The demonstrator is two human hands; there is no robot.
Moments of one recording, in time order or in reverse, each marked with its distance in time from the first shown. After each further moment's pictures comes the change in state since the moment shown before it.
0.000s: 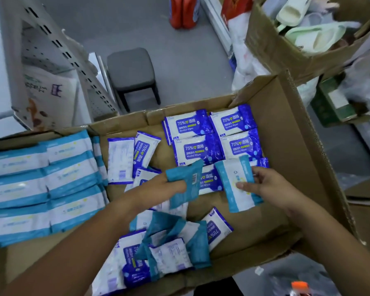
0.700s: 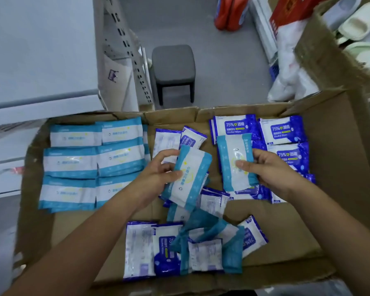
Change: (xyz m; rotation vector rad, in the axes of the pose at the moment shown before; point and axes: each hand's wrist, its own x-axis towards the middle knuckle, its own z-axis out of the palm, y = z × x) left_hand -0.059 -0.044 -0.081 -0.424 0.361 0.065; right_hand 0.039 -0.074 0.097 0.105 -0.184 -0.093
